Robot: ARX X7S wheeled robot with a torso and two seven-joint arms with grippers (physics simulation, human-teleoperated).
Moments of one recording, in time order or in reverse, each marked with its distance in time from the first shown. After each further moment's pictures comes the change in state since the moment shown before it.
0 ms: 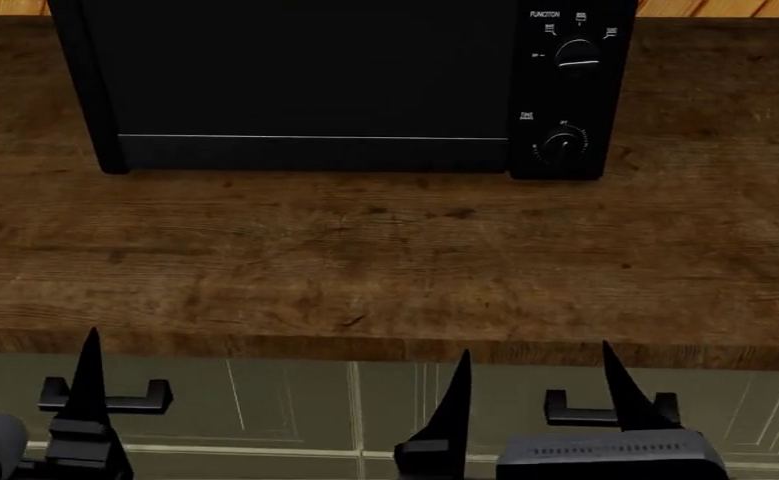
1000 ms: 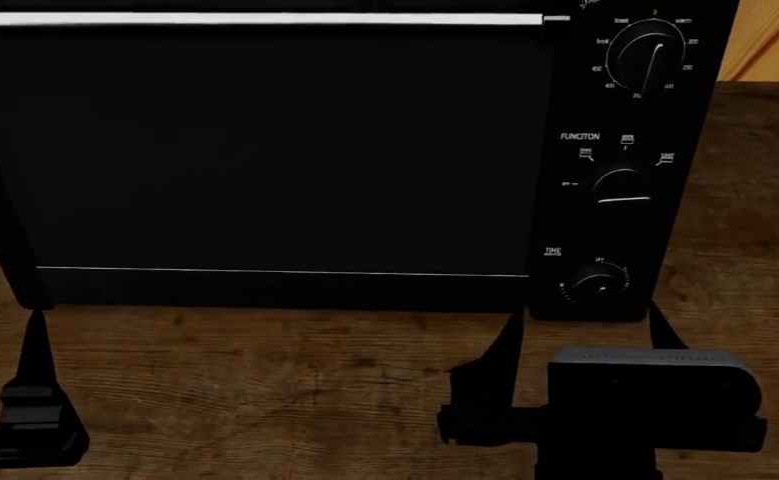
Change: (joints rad) left arm -0.037 -0.008 -0.085 -0.043 -0.042 -0.006 -0.049; right arm 0.183 0.015 0.062 0.175 0.065 0.072 0.039
